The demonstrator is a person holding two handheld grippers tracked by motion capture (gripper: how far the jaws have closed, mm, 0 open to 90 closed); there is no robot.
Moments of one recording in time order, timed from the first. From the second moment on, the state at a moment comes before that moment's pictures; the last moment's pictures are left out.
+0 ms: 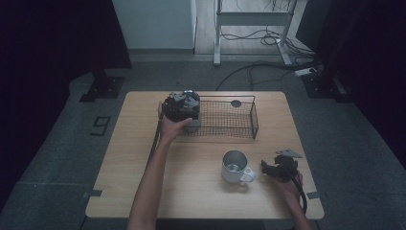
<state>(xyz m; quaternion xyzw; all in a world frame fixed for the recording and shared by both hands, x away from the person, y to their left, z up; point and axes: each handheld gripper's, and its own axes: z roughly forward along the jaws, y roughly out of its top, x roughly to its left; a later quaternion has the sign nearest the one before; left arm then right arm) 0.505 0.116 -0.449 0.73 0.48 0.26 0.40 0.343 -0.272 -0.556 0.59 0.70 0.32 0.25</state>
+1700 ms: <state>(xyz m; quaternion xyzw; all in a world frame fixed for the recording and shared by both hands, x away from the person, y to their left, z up) 0.383 0.164 -0.456 0.74 0.43 0.26 0.44 0.343 -0.272 -0.555 0.59 0.70 0.31 0.25</state>
